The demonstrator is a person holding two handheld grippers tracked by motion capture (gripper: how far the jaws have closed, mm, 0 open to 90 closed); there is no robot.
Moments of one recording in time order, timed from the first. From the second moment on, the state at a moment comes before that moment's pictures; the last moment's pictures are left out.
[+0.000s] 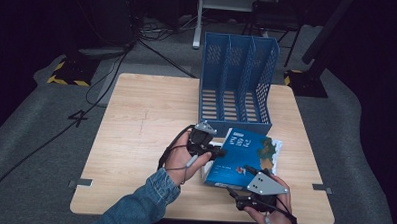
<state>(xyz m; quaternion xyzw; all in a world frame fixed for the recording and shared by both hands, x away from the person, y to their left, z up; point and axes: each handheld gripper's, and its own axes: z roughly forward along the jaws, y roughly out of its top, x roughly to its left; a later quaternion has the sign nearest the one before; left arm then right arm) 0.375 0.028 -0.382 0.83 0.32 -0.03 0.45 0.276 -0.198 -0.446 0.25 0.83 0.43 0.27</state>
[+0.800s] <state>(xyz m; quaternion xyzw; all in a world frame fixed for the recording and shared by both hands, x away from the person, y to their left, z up) 0.381 0.025 -0.376 0.84 0.31 -0.05 0.44 0.270 -0.166 -0.462 0.24 0.83 0.41 0.30</state>
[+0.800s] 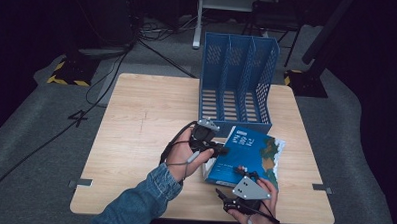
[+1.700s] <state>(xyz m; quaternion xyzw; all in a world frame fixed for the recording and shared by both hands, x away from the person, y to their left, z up) 0.388 0.027 -0.396 0.83 0.35 -0.09 0.43 0.296 -0.138 -0.500 0.19 0.82 0.32 0.43</state>
